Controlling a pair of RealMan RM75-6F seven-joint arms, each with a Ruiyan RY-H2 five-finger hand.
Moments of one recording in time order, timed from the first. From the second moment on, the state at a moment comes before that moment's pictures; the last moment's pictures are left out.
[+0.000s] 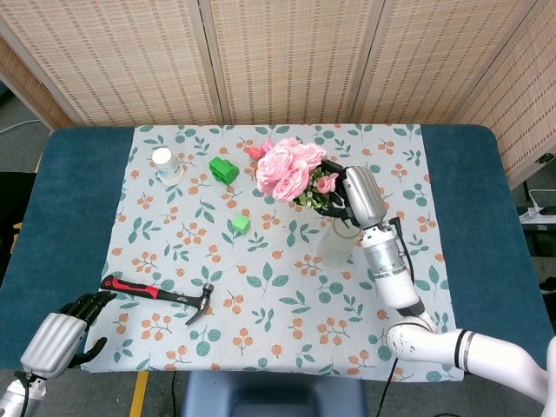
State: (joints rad) left arm -0.14 -1.08 0.12 -1.65 1.71 1.39 0.08; right arm 0.75 -1.49 0.46 -1.57 -1.20 1.17 0.15
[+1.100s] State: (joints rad) left arm -0.14 -1.08 0.11 -1.64 1.70 1.39 0.08; right arm 0.67 -1.52 0.29 -1.34 -1.35 1.19 0.44
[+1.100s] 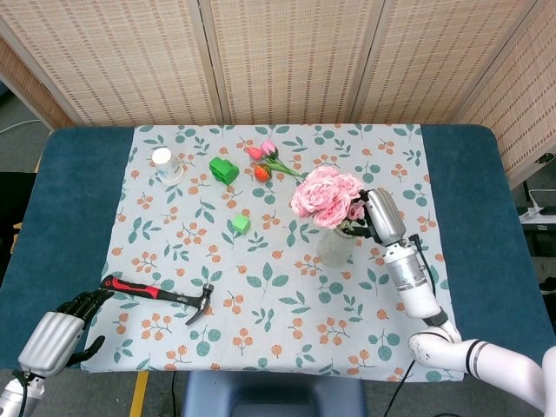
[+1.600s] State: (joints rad) left arm -0.14 -1.08 0.11 -1.64 1.70 1.39 0.08; right arm 0.64 -1.45 0.26 -1.37 -1.33 1.08 0.48
